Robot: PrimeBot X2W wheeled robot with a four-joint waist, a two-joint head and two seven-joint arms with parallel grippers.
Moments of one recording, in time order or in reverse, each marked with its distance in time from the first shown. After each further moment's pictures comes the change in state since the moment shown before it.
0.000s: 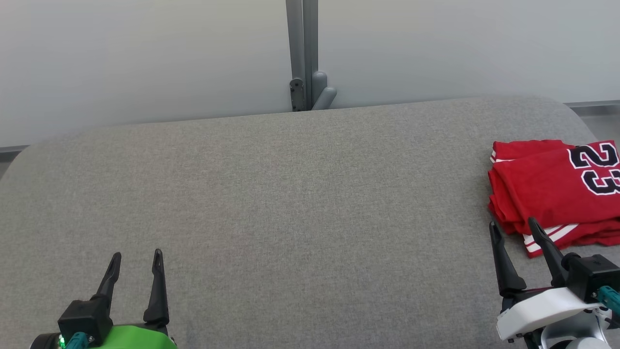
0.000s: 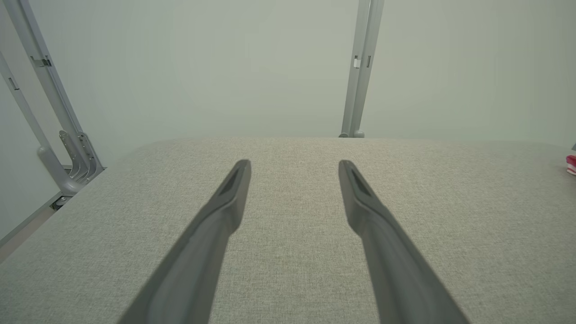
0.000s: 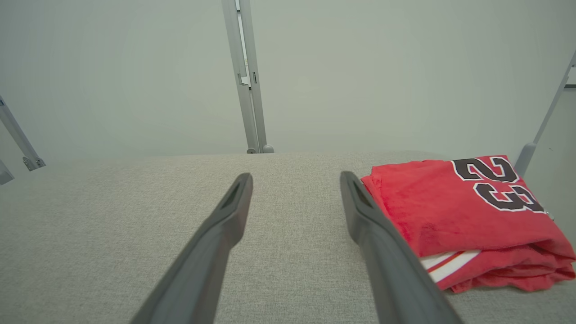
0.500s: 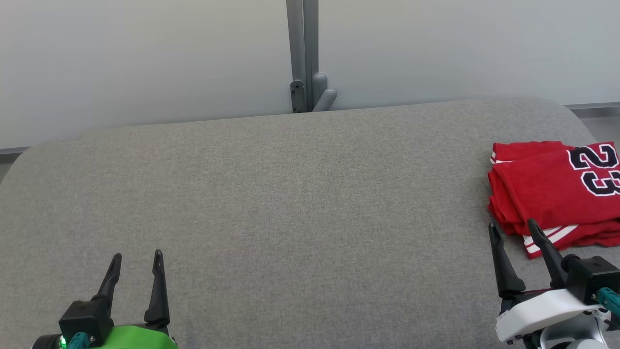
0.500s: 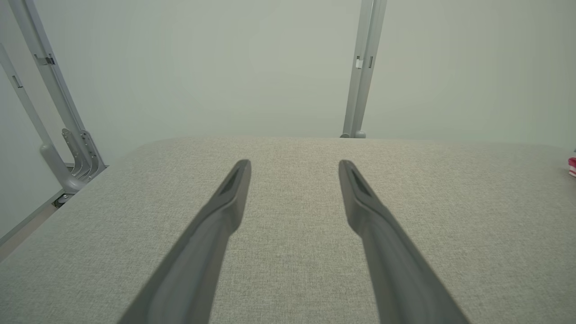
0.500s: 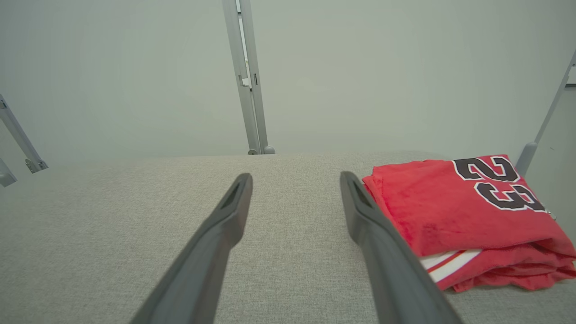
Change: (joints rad) left arm -0.001 0.001 -0.008 0.004 -0.008 0.012 -0.001; right arm 0.006 0.004 0.000 -0.005 0.003 0.000 0.000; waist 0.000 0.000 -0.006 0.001
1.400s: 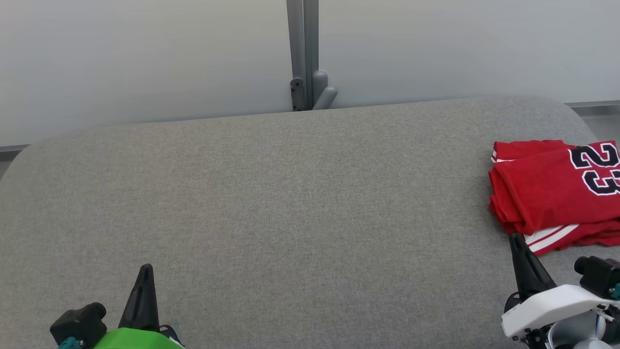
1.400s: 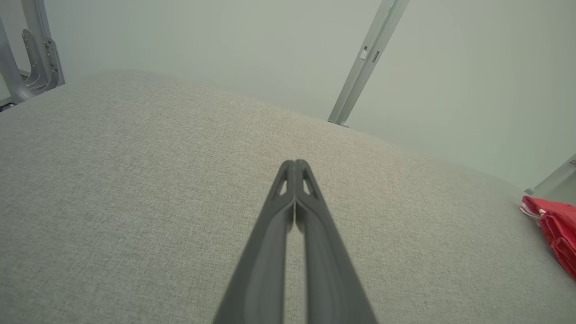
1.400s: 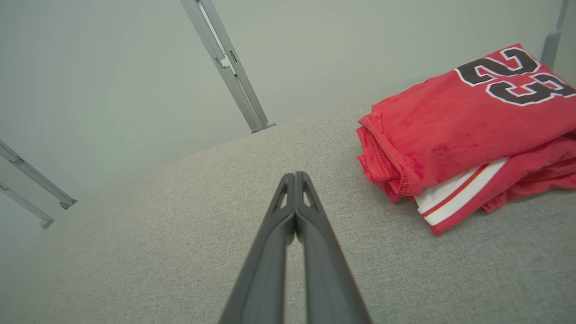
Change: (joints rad) left arm 0.001 -0.041 -0.004 0.063 -0.232 -0.027 0.007; right arm -0.015 0.018 -0.029 0.092 0.245 0.000 0.072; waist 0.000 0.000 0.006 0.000
